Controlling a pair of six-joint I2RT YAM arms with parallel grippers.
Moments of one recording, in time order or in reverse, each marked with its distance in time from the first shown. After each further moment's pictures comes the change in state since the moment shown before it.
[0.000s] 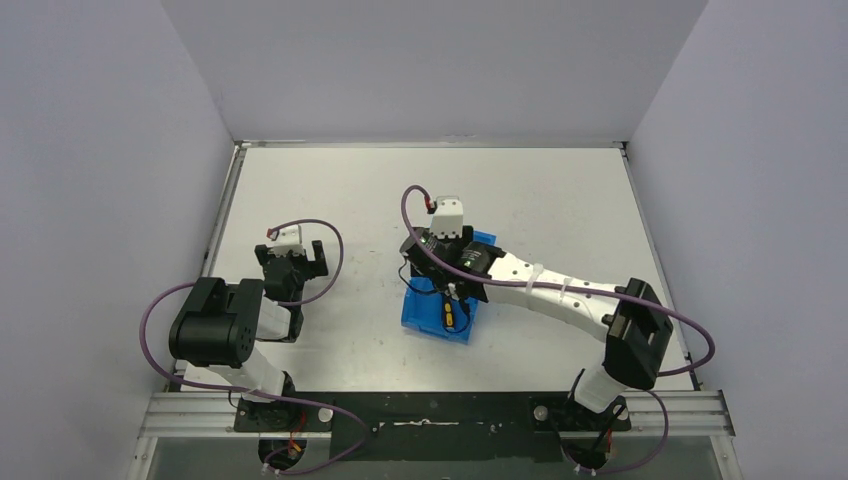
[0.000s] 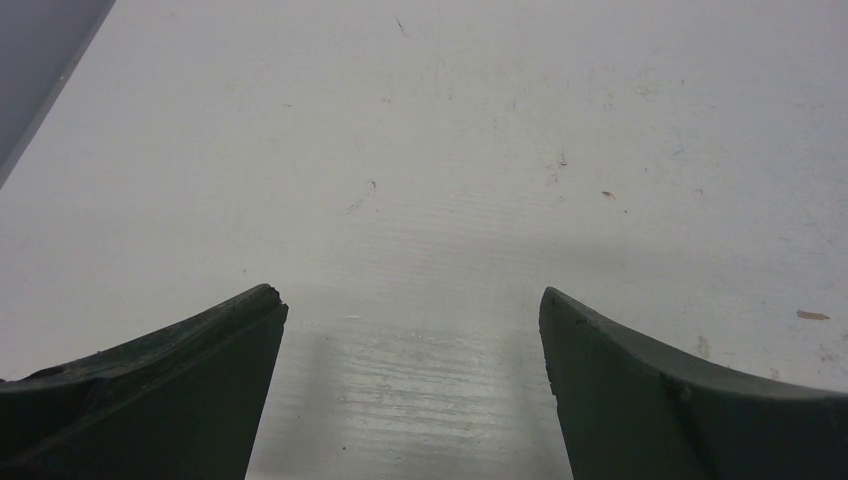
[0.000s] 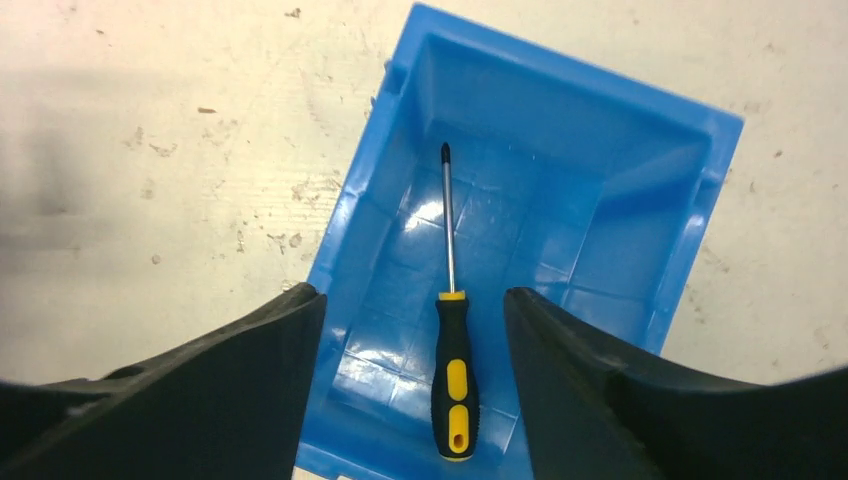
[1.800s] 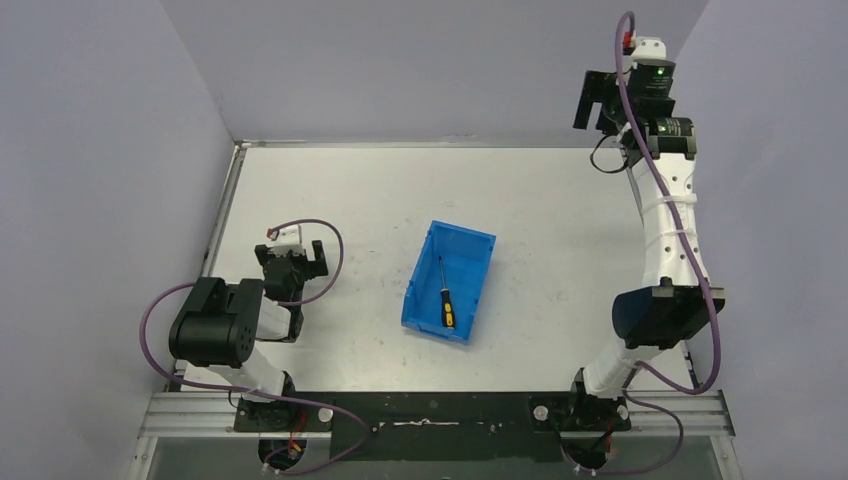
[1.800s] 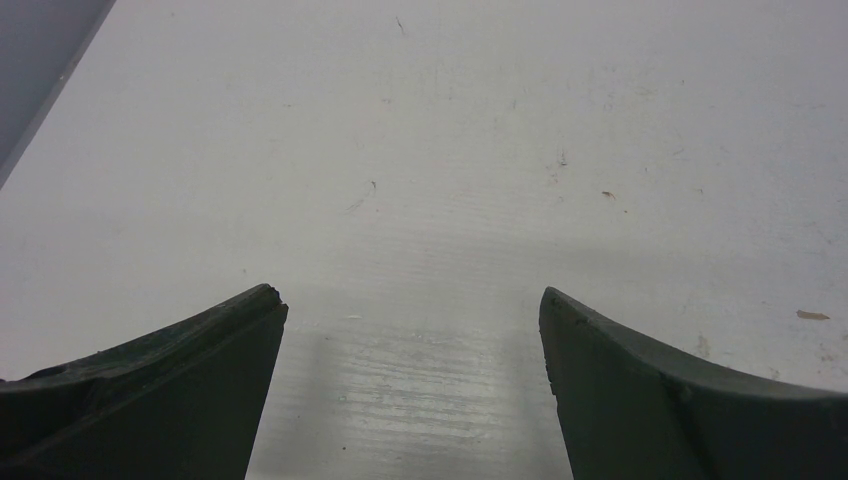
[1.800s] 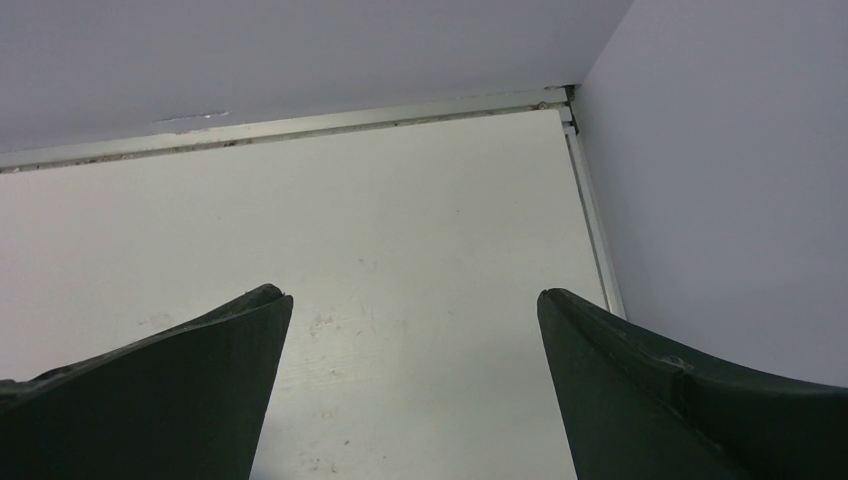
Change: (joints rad) left arm 0.000 0.000 0.000 0.000 0.000 0.000; right arm -1.006 0.092 0.750 -0.168 -0.529 -0.707
